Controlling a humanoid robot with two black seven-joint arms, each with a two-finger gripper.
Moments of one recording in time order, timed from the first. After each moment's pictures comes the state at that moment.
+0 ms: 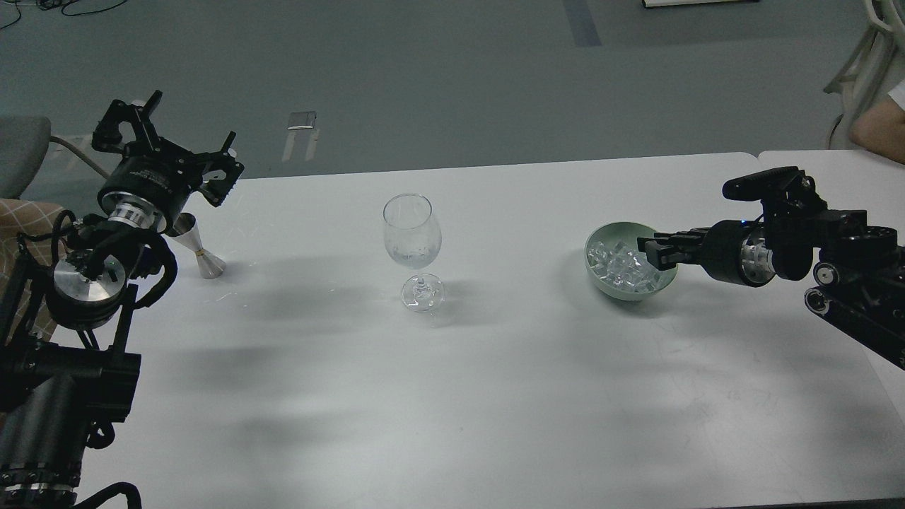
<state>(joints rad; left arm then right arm) -0.42 0.23 -1.62 -1.18 0.24 -0.06 0.22 0.74 -0.64 0.48 1.13 -1.76 0.34 0.13</state>
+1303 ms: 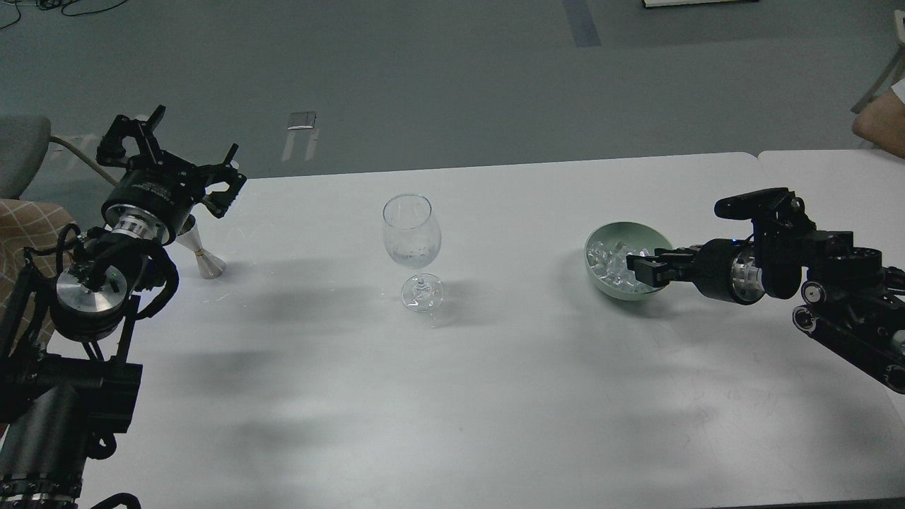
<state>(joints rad) -0.38 0.22 -1.62 -1.17 0.20 -0.06 0.22 0.68 -0.60 0.51 1.11 -1.77 0.33 0.12</state>
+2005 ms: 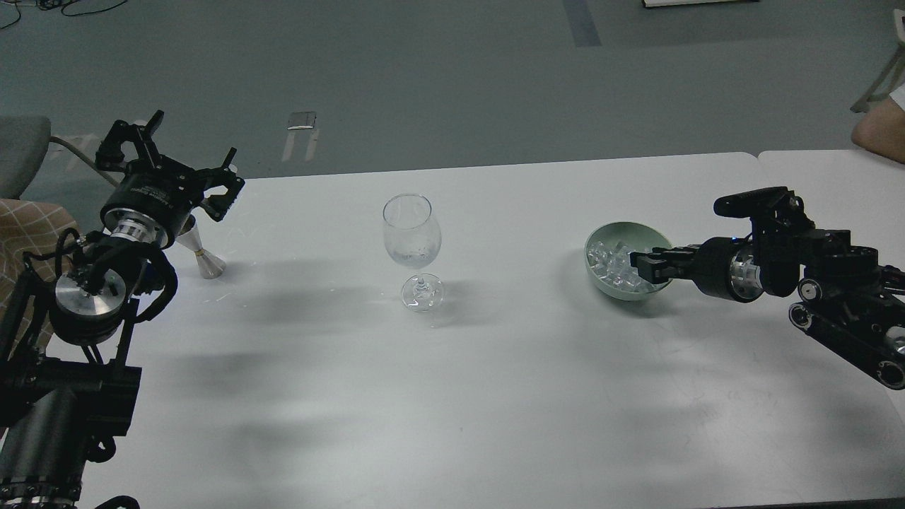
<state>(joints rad) -0.38 0.23 -1.63 -1.18 0.20 -0.06 0.22 0.69 -0.58 0.51 1.06 -1.77 0.33 0.12</state>
